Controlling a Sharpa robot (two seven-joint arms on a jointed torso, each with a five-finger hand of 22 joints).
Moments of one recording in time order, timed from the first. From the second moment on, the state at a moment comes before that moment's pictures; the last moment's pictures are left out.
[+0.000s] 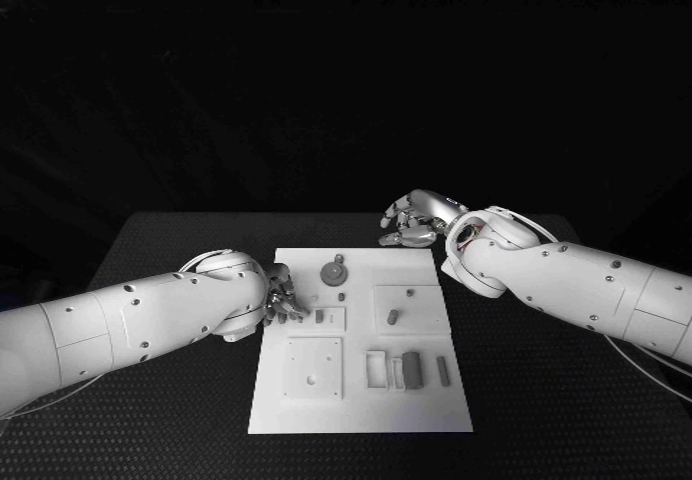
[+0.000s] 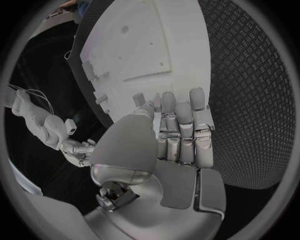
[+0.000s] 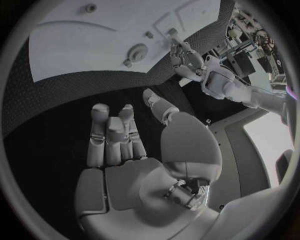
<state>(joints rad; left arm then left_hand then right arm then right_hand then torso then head) 1.30 -0.58 -0.23 1.29 -1.09 0.00 -0.55 1.37 0.02 0.14 0.24 0.17 1.11 0.04 0.41 0.61 1.33 -0.05 0.55 0.62 1.11 -0.12 1.25 0.44 0.01 1.31 -0.22 0.17 1.31 1.18 -0.70 0.06 1.31 -1.34 -0.35 -0.11 1.03 -0.17 0.58 -0.22 0.06 0.91 0.13 0.25 0.53 0.98 0.03 1.08 0.87 1.17 -0.08 1.43 0.78 0.25 1.12 -0.02 0.94 1.31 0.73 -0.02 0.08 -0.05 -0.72</state>
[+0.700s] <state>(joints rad) 1.30 -0.59 -0.23 1.31 -1.10 0.01 -0.55 1.37 0.02 0.14 0.24 0.16 1.11 0.04 0.41 0.62 1.33 -0.05 0.56 0.62 1.11 -0.12 1.25 0.44 0.01 1.31 -0.22 0.17 1.31 1.18 -0.70 0.06 1.31 -1.34 -0.35 -0.11 1.03 -0.17 0.57 -0.22 0.06 0.91 0.14 0.25 0.53 0.98 0.03 1.08 0.87 1.17 -0.08 1.43 0.78 0.25 1.12 -0.02 0.94 1.31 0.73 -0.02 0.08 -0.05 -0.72</state>
